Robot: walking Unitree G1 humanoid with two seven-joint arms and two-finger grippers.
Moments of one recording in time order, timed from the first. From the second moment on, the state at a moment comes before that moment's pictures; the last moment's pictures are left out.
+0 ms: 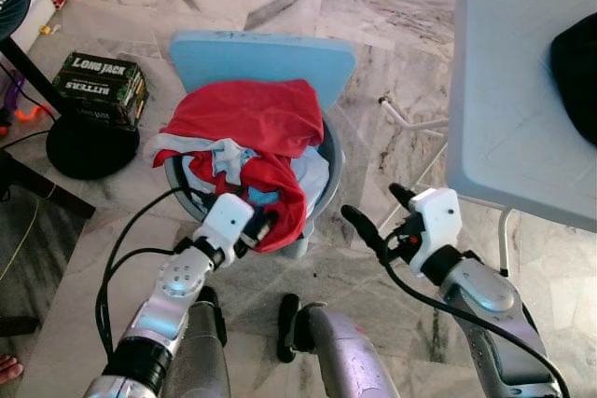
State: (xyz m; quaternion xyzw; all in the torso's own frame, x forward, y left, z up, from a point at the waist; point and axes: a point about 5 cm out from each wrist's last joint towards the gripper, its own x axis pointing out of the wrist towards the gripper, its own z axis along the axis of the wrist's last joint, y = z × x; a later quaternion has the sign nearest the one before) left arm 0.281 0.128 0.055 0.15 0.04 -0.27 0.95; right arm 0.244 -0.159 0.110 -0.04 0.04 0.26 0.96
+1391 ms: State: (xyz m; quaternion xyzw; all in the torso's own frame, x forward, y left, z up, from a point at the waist) left arm 0.297 0.171 0.075 0.18 -0.03 -0.13 0.97; right arm 0.254 -0.143 0.106 -0.01 0.02 0.24 0.97
